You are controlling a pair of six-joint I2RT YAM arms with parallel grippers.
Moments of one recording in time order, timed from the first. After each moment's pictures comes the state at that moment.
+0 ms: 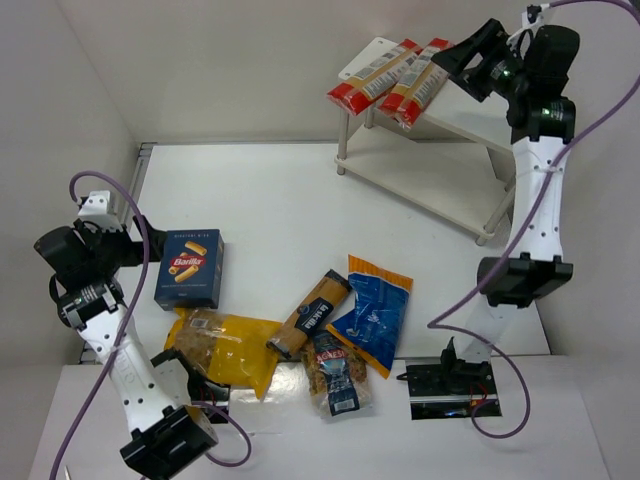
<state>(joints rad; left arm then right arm) 0.68 0.75 0.89 -0.57 0.69 0.15 -0.13 1.85 2.38 -0.64 -0.56 0.70</state>
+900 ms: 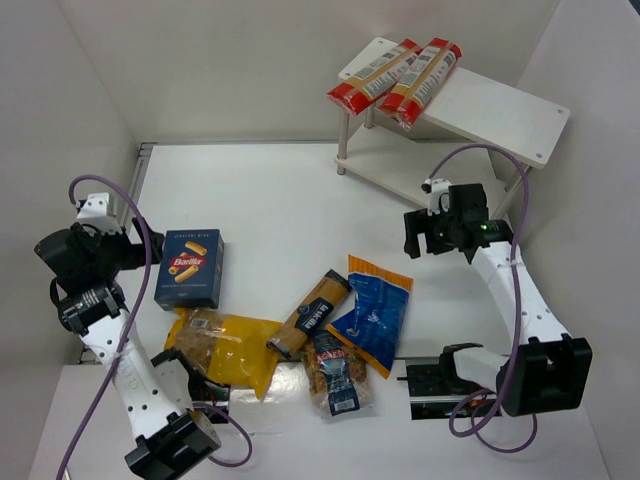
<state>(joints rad) 0.68 0.72 0.90 -0.61 0.63 0.15 0.08 1.16 0.99 -0.71 -0.24 -0.11</state>
